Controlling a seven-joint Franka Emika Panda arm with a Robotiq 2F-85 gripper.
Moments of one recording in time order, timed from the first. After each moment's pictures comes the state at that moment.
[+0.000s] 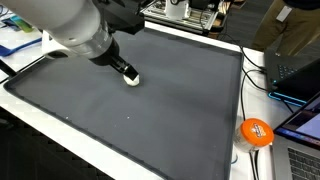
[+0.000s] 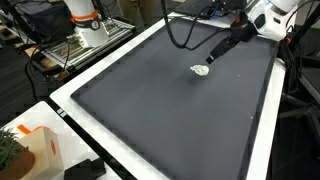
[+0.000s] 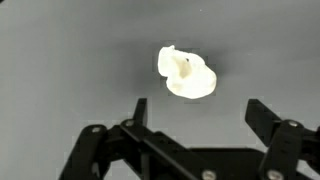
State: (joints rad) arm 0.14 1.09 -0.05 -0.69 -0.02 1.38 0.31
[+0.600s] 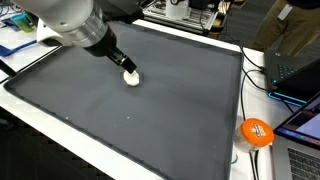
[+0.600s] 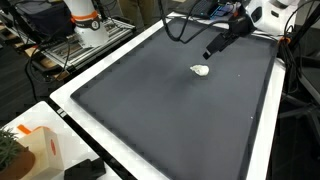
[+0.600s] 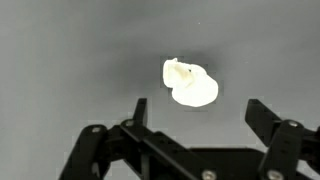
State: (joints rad) arm 0.12 1.00 -0.05 -0.82 0.01 1.40 0.34
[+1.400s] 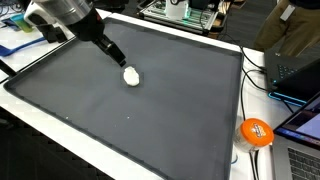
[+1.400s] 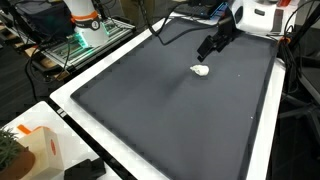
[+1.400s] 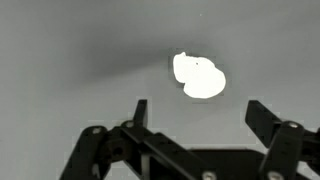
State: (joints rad) arm 0.06 0.75 -0.05 -1.21 0.08 1.67 0.31
